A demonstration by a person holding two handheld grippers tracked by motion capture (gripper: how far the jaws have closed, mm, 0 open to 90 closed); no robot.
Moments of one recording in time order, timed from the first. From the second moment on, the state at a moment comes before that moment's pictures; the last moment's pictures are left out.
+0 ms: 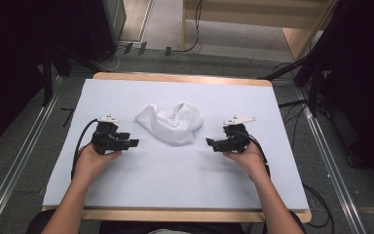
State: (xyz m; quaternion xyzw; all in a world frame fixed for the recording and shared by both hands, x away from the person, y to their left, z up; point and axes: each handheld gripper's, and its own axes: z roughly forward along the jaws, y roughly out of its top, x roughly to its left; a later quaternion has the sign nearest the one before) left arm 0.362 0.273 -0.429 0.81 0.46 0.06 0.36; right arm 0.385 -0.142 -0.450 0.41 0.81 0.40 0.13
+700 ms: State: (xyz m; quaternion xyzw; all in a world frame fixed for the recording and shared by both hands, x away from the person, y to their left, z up) left arm 0.358 0.266 -0.423 0.81 0.45 0.06 0.37; right arm 0.380 -0.140 -0.441 0.40 0.82 0.40 0.12
